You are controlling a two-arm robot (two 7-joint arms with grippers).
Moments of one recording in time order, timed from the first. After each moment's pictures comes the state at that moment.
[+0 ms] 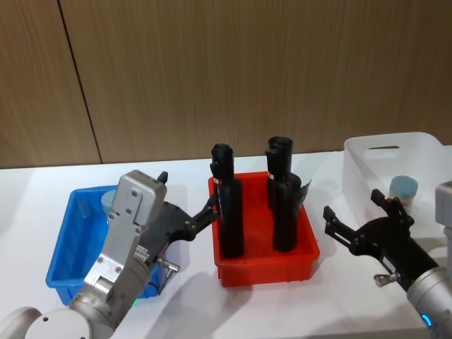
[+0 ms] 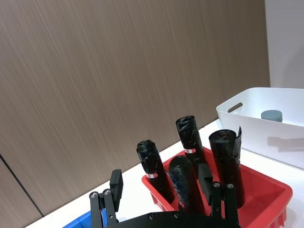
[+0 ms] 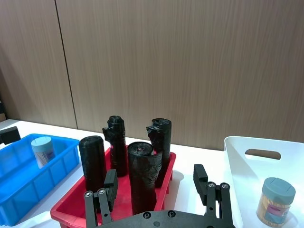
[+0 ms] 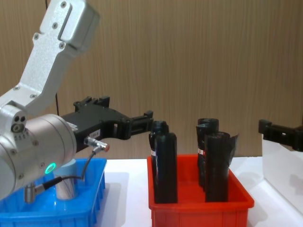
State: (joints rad) left arm -0.24 0.38 0.45 -1.63 -0.20 0.01 -0.01; right arm -0.01 0.34 -0.23 -1.77 0.29 0.03 0.07
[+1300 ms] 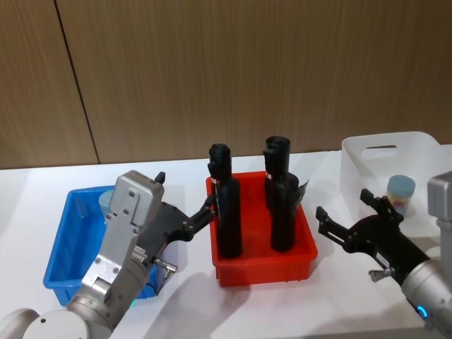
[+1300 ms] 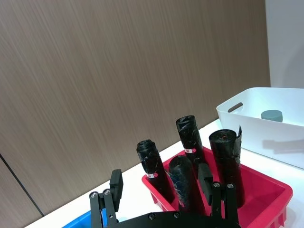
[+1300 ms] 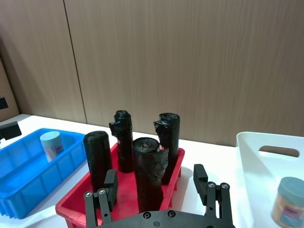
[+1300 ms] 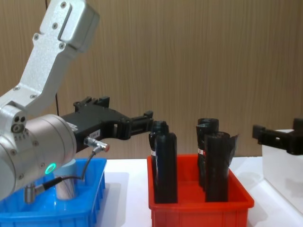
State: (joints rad) left arm -0.24 0.38 0.45 -1.63 -0.20 0.01 -0.01; right arm 0.04 0.33 -0.21 -1.70 0.32 0.05 0.16
